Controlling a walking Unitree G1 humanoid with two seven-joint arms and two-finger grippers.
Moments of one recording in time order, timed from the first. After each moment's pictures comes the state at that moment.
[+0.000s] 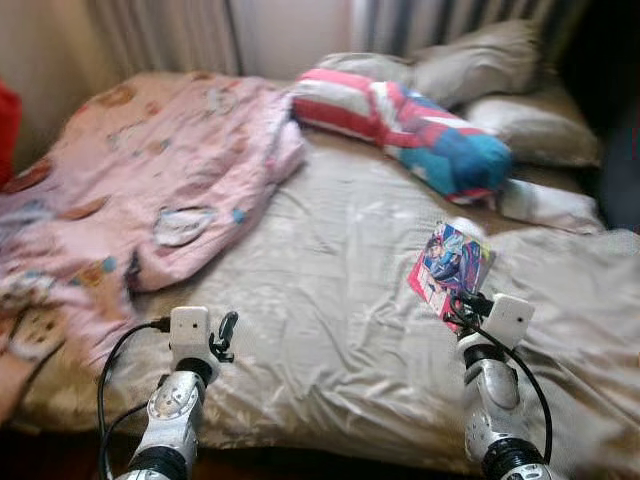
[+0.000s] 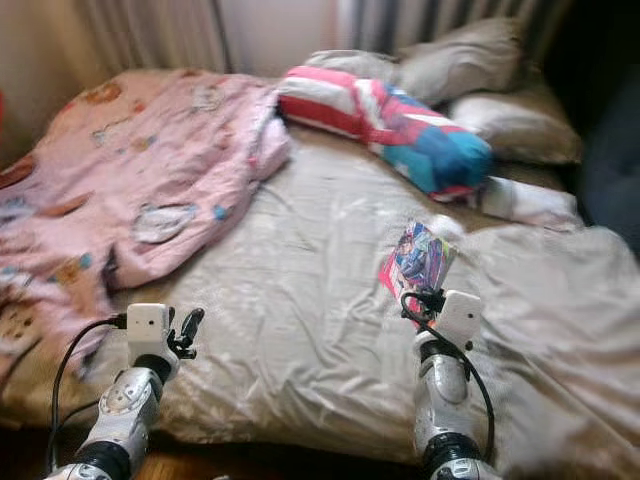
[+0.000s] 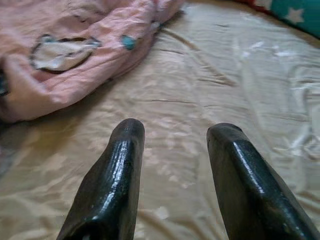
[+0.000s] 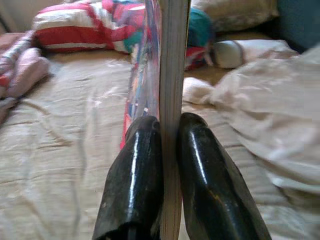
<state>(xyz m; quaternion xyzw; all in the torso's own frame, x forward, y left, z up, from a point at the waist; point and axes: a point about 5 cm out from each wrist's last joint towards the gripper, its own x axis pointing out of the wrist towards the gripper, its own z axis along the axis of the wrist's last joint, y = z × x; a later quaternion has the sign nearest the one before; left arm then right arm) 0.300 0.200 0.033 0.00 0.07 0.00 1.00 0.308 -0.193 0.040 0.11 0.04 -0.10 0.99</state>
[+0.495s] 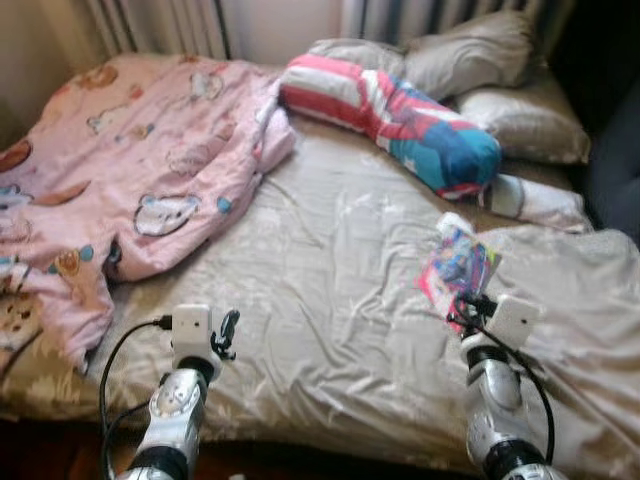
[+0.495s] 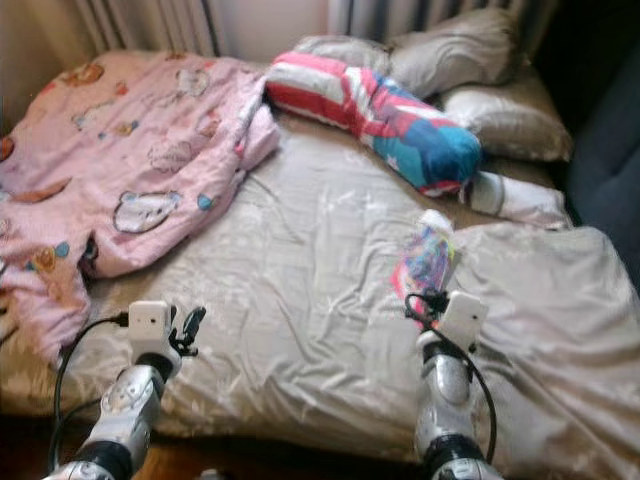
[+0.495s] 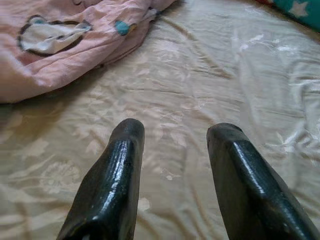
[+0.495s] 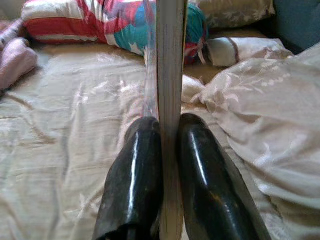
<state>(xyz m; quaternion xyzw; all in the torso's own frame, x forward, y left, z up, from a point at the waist) 0.299 0.203 0.034 0.00 0.07 0.00 1.00 0.309 -0.193 0.041 0.11 0.04 -0.11 0.99</state>
